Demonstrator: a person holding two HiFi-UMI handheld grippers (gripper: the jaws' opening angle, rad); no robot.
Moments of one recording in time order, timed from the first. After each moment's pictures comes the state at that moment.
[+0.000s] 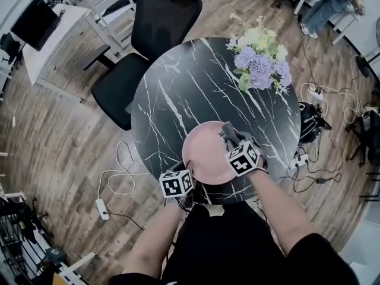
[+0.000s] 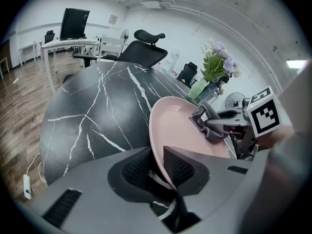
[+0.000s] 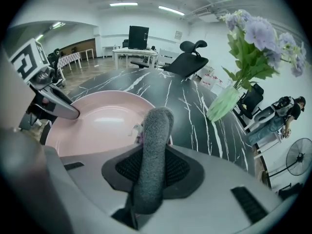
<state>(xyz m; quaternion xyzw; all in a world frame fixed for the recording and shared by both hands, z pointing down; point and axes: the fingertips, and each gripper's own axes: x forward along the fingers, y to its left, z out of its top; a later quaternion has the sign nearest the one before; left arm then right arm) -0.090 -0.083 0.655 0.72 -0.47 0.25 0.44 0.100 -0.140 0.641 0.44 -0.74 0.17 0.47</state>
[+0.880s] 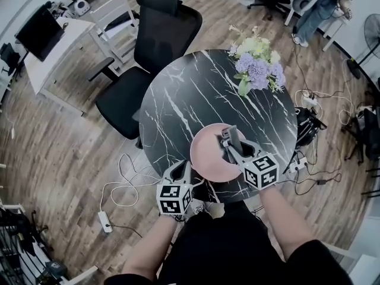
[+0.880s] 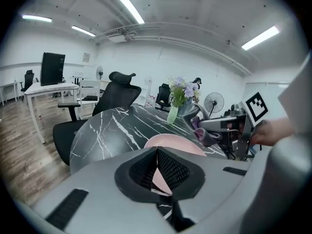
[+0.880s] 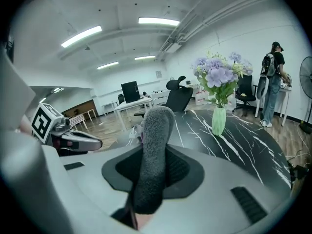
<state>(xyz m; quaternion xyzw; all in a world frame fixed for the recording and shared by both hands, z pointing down) -0.115 -0.081 0.529 0.84 -0.45 0.18 0.25 0.056 -0.103 0.519 0.49 -0.82 0.23 0.16</state>
